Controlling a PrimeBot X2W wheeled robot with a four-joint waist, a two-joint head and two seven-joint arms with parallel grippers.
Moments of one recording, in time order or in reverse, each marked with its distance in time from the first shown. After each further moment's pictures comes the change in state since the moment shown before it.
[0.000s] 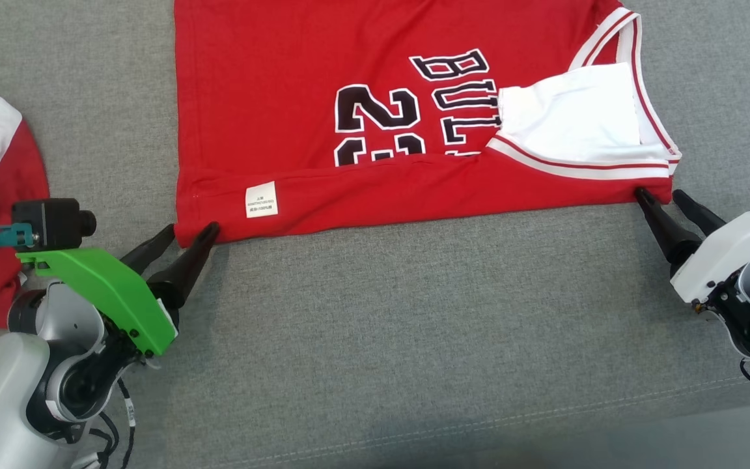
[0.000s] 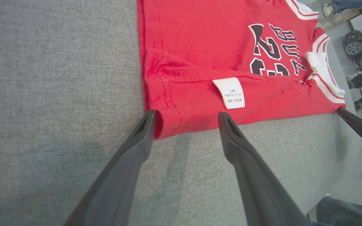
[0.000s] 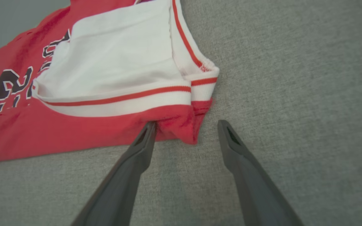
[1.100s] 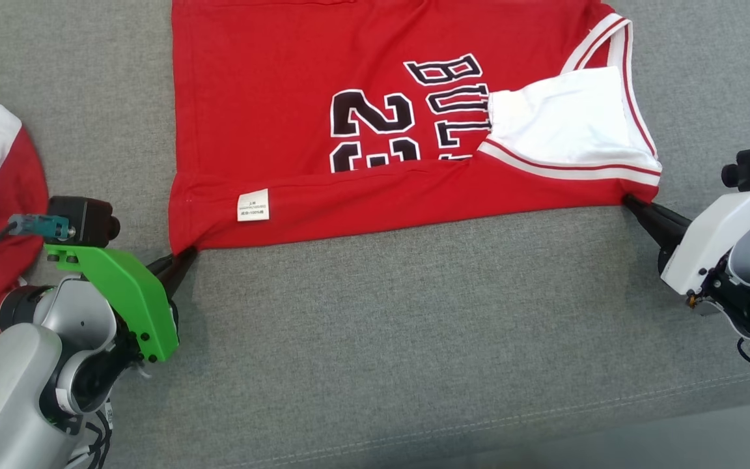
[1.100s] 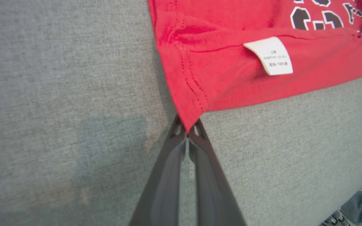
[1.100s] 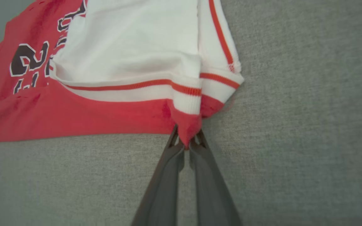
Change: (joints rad) left arm -0.070 0.038 -0.097 0.091 0.133 0.000 0.110; right arm -0.077 -0.016 0.065 0.004 0.036 0.045 0.176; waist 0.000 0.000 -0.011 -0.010
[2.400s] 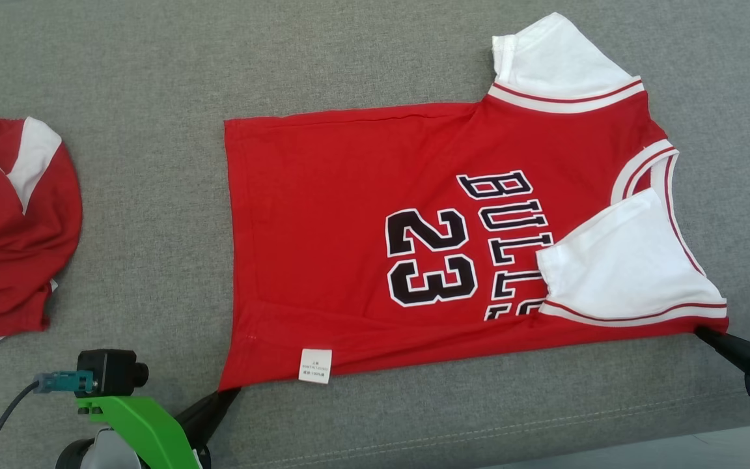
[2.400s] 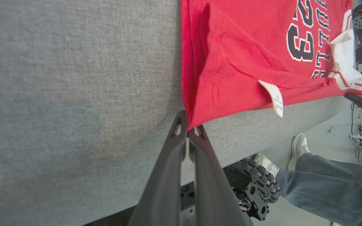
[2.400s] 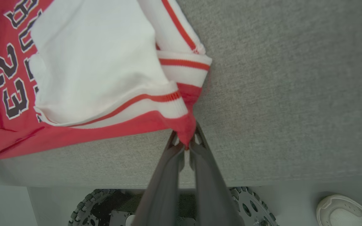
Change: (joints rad) left arm 0.437 -0.030 0.081 -0.194 -0.125 0.000 -0.086; right arm 0.429 -0.230 -0.135 -0.210 0.258 -0.068 0.137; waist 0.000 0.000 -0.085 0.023
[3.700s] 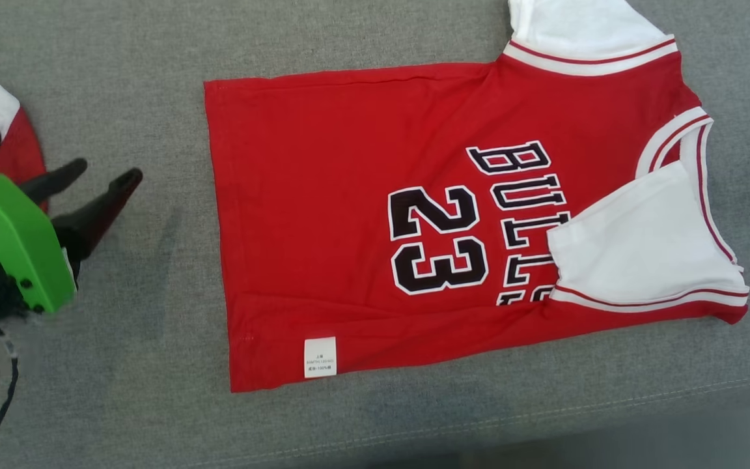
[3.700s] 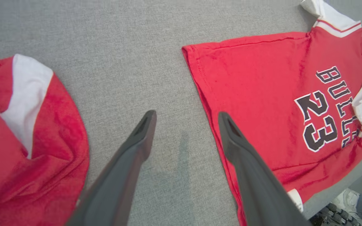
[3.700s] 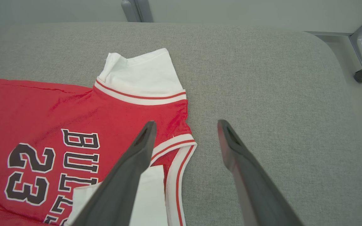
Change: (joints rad) left arm -0.468 0.204 0.142 -0.112 0.085 0.005 0.309; right arm -0.437 -0.208 -0.083 -0.241 -0.233 -0.060 0.102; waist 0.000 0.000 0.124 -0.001
